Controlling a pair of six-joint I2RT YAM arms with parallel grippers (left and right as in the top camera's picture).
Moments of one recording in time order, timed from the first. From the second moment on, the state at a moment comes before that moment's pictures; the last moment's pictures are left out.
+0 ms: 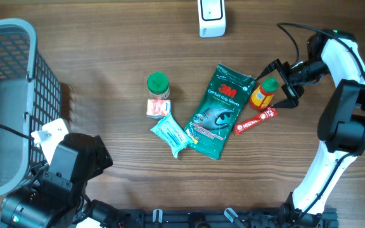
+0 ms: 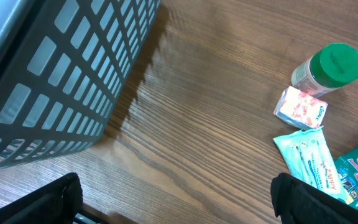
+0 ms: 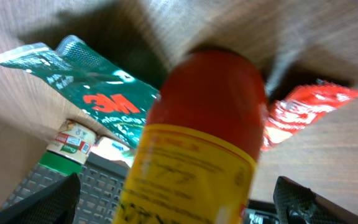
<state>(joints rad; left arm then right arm) -0.42 0.75 1.16 -1.48 -0.50 -0.74 -0.19 2.21 1.70 -1.38 -0.65 0.54</state>
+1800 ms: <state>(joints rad) -0.42 0.75 1.16 -1.48 -0.50 -0.74 0.09 2.26 1.62 -1.60 -1.00 0.03</state>
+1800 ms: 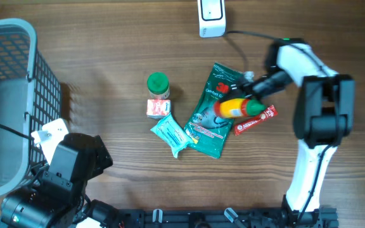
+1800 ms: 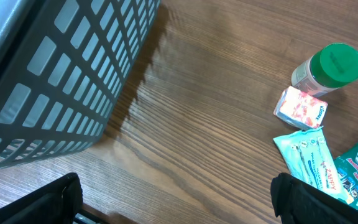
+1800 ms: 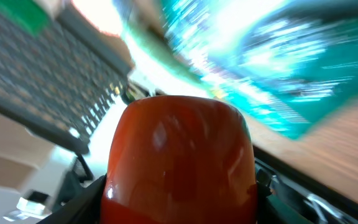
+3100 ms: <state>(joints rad) -0.42 0.75 1.16 -1.48 -0.50 -0.74 0.42 1.74 1.62 -1.61 -0.72 0.34</state>
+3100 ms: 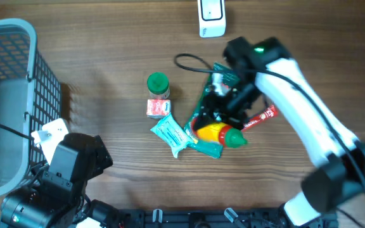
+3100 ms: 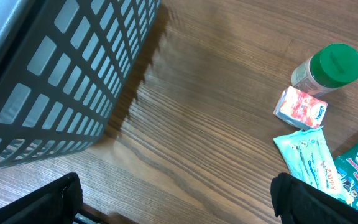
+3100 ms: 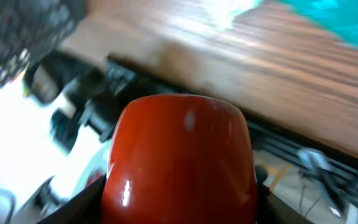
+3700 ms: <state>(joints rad) -0.42 0.75 1.16 -1.48 -0.50 -0.74 0.32 1.60 1.62 -1.23 0.09 1.03</state>
